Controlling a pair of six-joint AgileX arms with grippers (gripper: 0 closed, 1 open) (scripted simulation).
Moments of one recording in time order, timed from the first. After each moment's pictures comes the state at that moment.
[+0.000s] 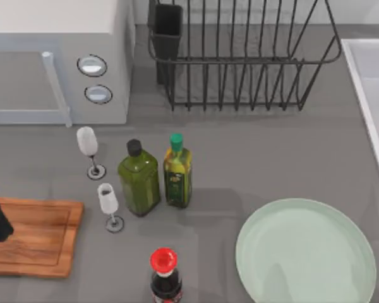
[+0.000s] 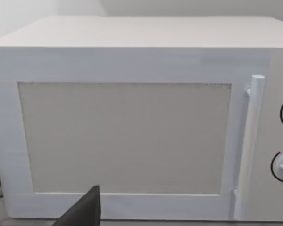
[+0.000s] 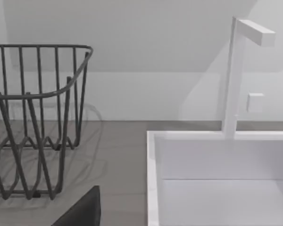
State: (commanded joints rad) left arm 0.00 0.00 0.00 0.00 0.00 0.00; right arm 0.00 0.00 0.00 0.00 0.00 0.00
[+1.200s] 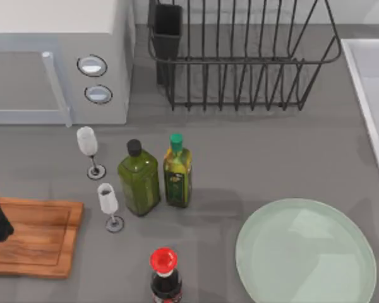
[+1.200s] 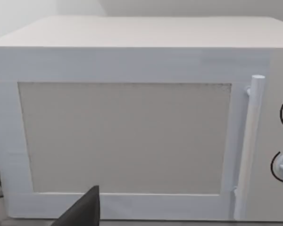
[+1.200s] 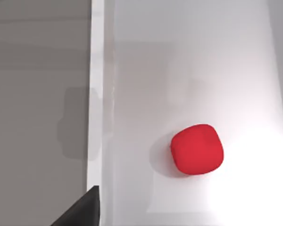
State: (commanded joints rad) left arm 0.00 0.00 0.00 0.00 0.00 0.00; right arm -0.12 1.23 0.99 -0.64 0.00 -0.11
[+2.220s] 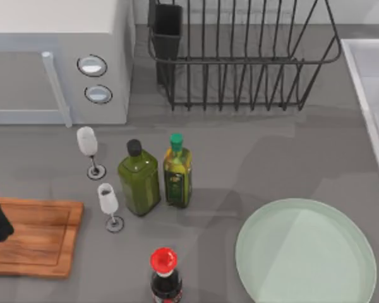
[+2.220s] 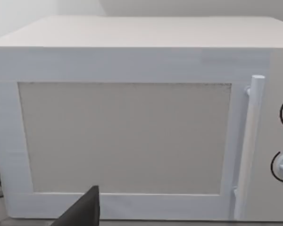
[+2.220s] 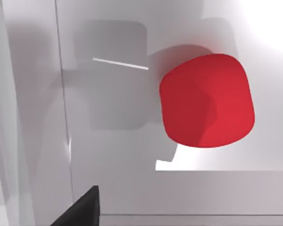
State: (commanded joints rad) left arm 0.00 0.00 0.00 0.00 0.00 0.00; right arm -0.21 2.19 1.72 -1.10 0.00 -0.19
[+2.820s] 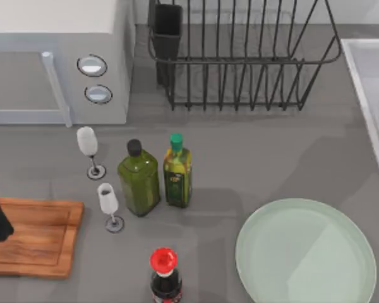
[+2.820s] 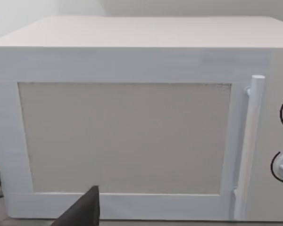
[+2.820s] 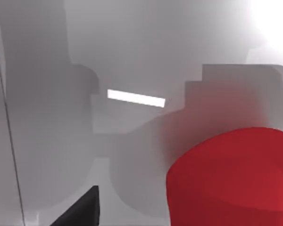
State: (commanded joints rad) left arm 0.00 0.00 0.00 0.00 0.00 0.00; right arm -0.21 2.33 1.57 -0.81 0.00 -0.19
